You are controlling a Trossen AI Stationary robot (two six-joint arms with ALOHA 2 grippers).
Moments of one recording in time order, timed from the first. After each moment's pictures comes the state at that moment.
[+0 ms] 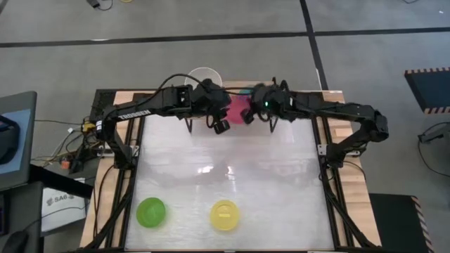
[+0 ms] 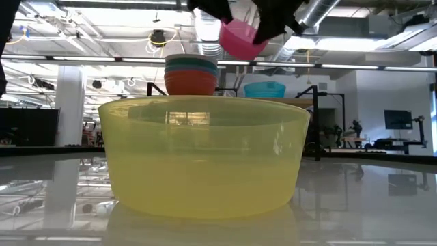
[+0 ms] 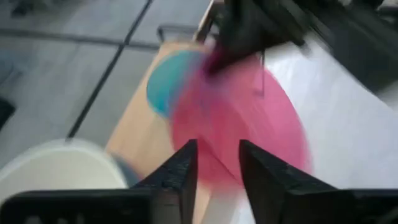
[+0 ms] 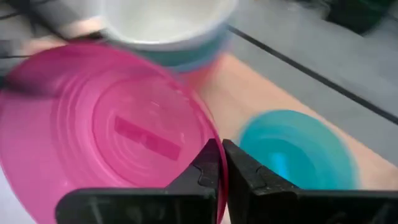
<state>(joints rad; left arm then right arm) 0.15 1.74 1.97 -0.90 -0.38 0.03 -0.20 1.46 1.44 -0.65 0.51 0.34</state>
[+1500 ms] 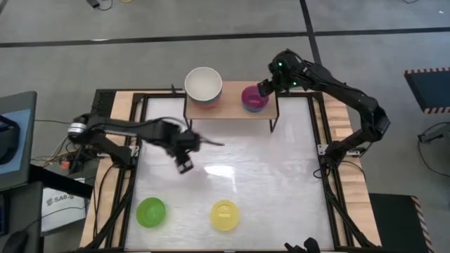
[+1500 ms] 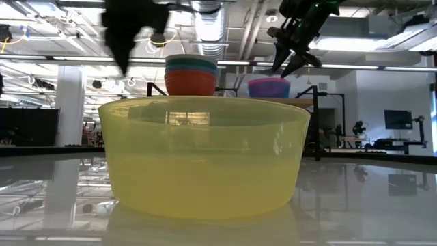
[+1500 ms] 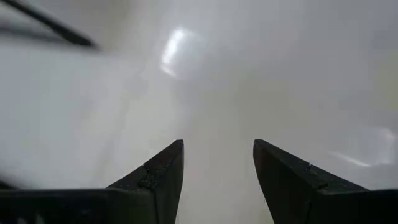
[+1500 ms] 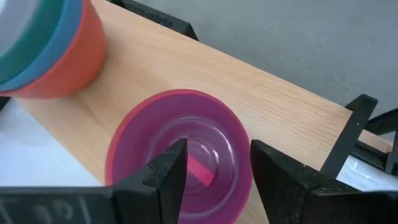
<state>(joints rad) -0.03 1.49 1.33 -1.21 -0.11 -0.54 -0.69 1.47 1.47 -0.81 -0.02 0.38</state>
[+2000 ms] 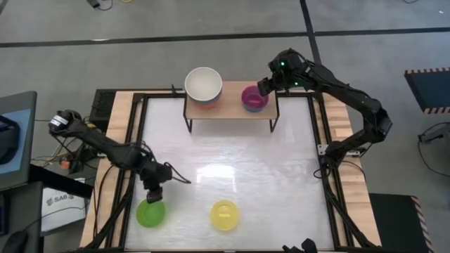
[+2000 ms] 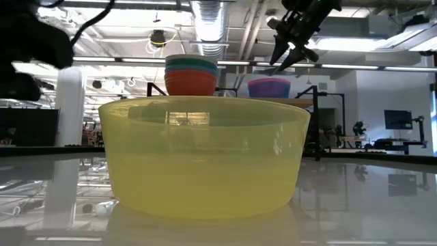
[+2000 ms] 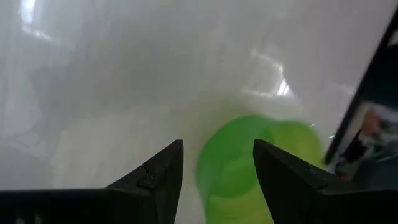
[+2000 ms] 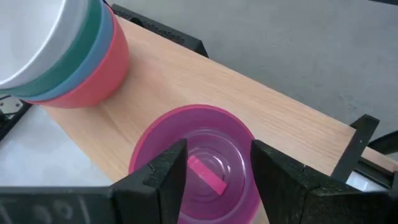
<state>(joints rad) -0.40 1.07 0.62 -0.69 0.30 -0.85 -0.67 1.45 1.47 -0.76 -0.02 0.37</state>
